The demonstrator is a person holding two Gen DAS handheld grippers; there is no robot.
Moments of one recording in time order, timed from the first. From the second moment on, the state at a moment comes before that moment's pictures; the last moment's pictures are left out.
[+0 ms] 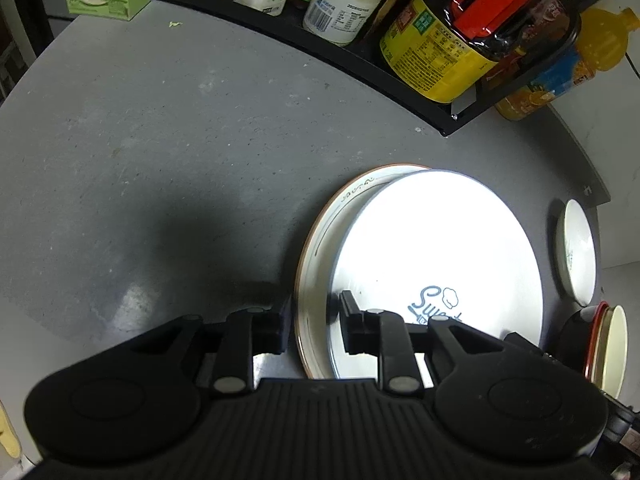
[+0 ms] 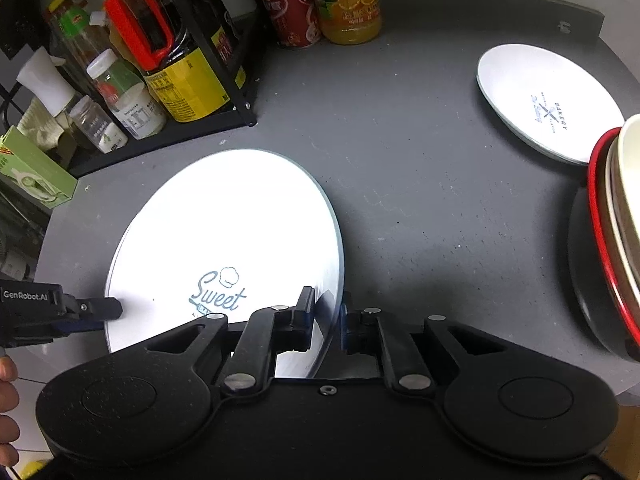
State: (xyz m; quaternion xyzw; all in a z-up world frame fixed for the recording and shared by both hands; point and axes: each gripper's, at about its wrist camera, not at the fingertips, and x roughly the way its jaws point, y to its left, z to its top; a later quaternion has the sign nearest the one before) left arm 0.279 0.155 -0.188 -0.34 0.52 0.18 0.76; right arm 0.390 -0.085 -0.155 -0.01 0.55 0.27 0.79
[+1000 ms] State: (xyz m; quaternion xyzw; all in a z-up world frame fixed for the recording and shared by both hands) left arm 0.297 0.154 -0.164 -0.30 0.52 0.21 0.77; right arm 0.409 -0.081 -0.143 0.00 0.56 0.29 0.78
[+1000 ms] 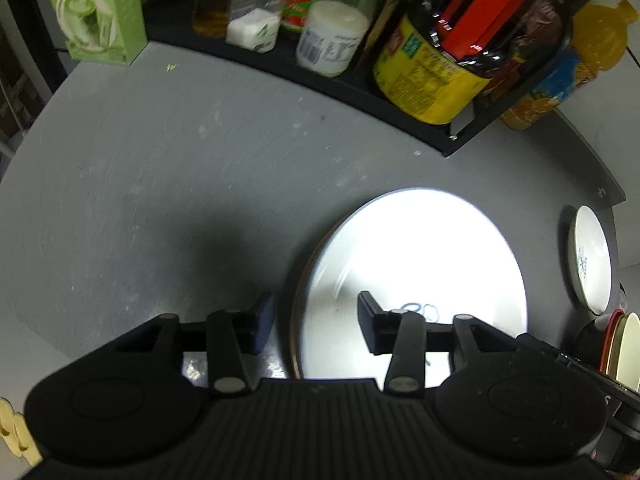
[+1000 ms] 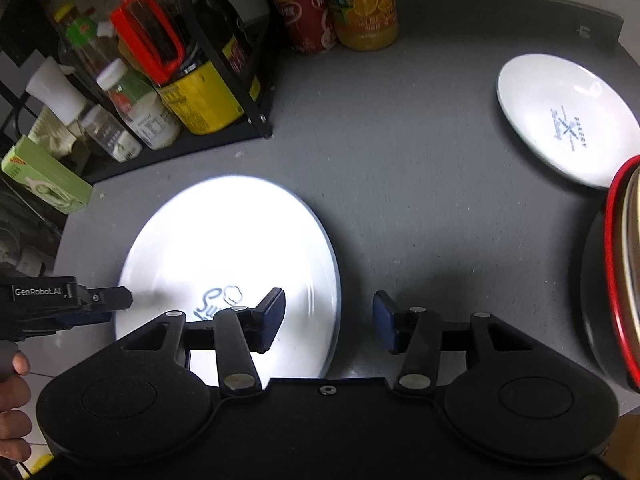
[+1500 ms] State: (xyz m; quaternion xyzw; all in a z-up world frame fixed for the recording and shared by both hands) left arm 0.320 0.122 -0.141 -0.27 0.52 0.17 0.80; right arm 0.406 -0.106 -0.110 0.03 0.52 0.26 0.81
